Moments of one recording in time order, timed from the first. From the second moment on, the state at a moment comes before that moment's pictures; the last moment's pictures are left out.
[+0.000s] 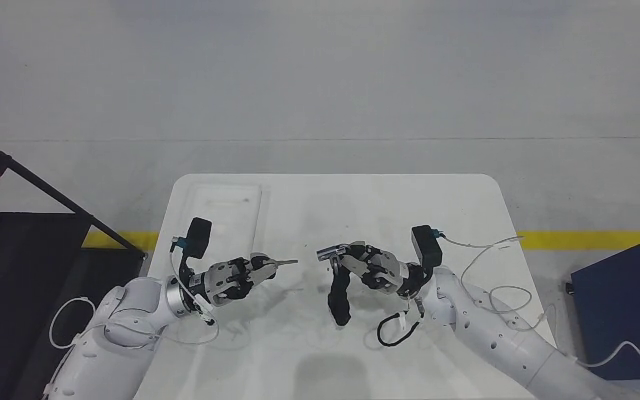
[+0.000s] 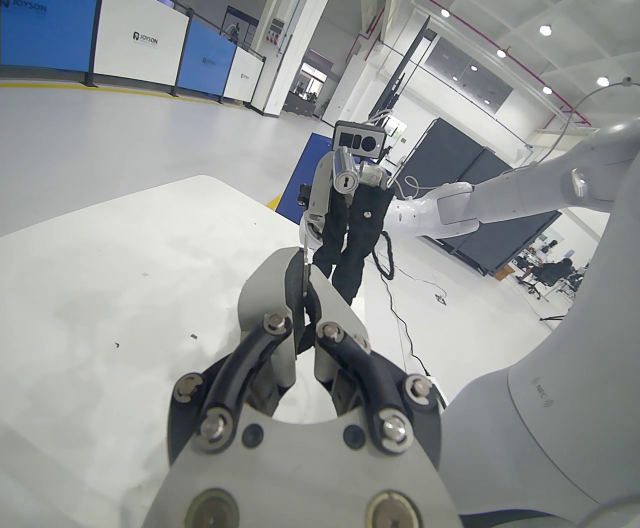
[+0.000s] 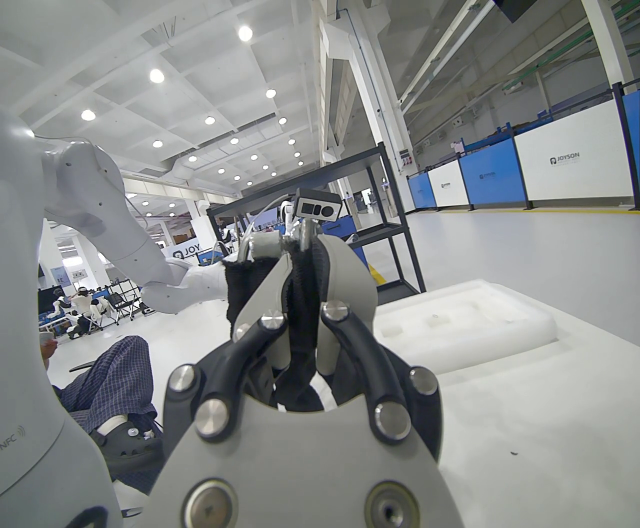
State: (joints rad) left arm 1.52 -0.98 -1.46 -1.75 0.21 -0.99 -0.53; right arm -0.87 -1.01 0.50 -1.32 -0.83 -1.01 -0.81
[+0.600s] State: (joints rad) left arm 1.52 -0.95 -1.35 -1.73 0.15 -1.01 -0.34; right arm -0.87 -1.01 0.50 -1.32 -0.83 -1.01 -0.81
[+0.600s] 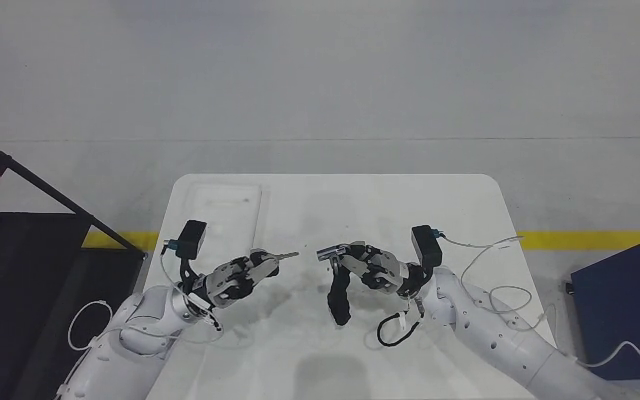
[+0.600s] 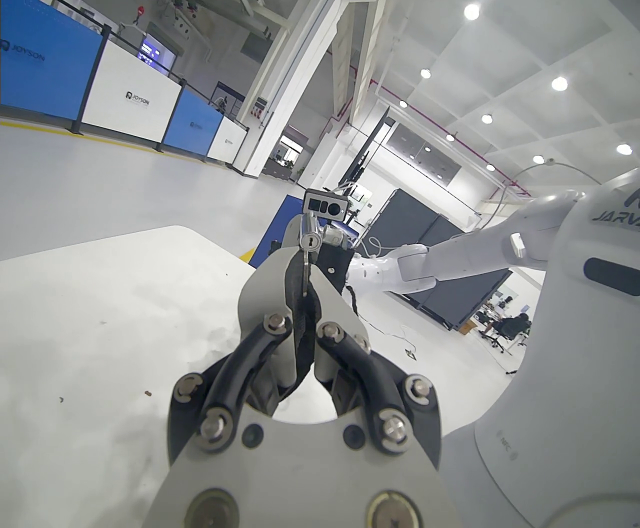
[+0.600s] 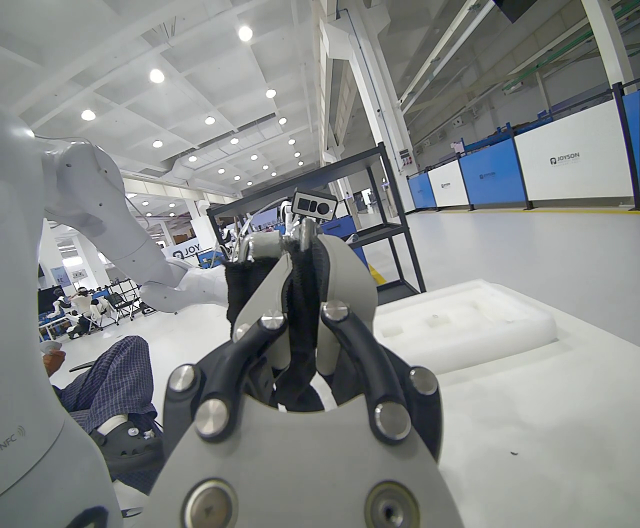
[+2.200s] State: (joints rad) left arm 1.40 -0.85 -1.10 -1.69 0.36 -1.01 0.04; right arm -0.87 -1.01 0.50 -1.32 -0.83 -1.01 -0.81
